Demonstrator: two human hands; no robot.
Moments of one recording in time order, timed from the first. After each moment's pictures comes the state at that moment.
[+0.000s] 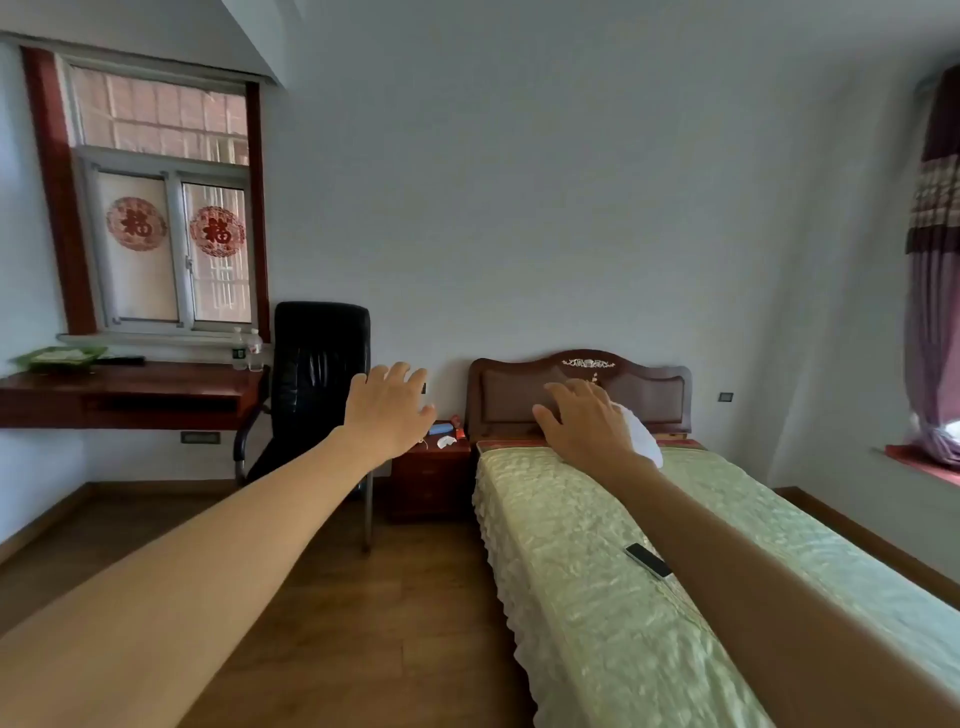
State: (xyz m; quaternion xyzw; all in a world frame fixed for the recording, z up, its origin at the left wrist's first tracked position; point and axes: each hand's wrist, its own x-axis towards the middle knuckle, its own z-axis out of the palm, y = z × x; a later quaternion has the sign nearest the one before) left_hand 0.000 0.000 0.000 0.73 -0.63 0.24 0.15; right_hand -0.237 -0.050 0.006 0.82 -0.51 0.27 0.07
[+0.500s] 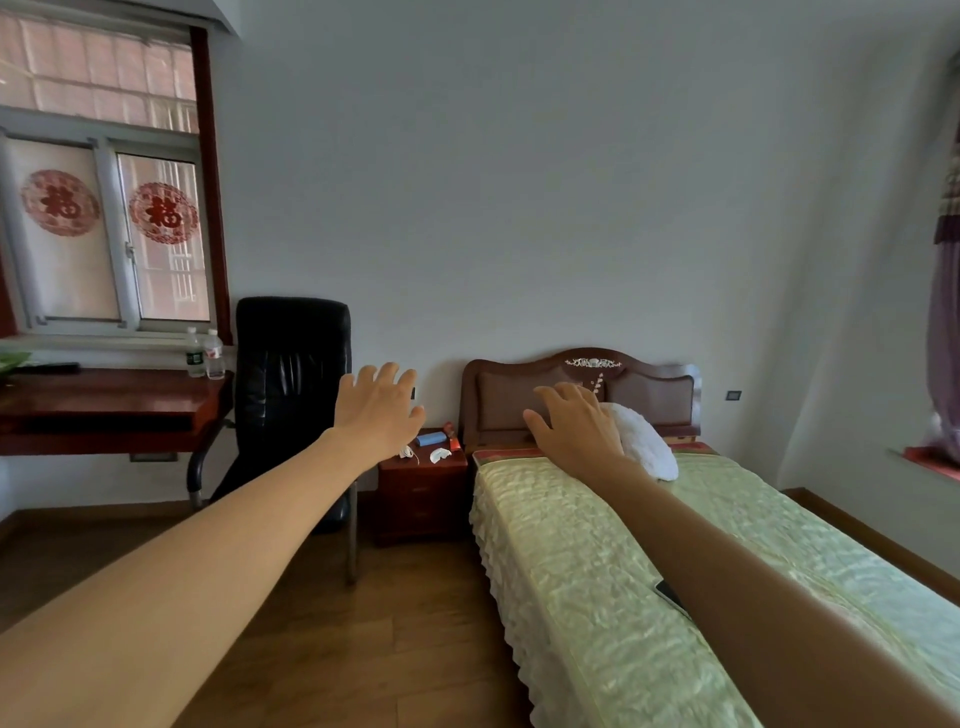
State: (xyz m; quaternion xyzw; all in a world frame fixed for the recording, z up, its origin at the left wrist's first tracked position) left_hand 0.131 -0.229 -0.005 0.73 -0.63 0.22 0.13; right_hand -0.106 -0.276 -0.006 0.81 -0.52 0.24 0.07
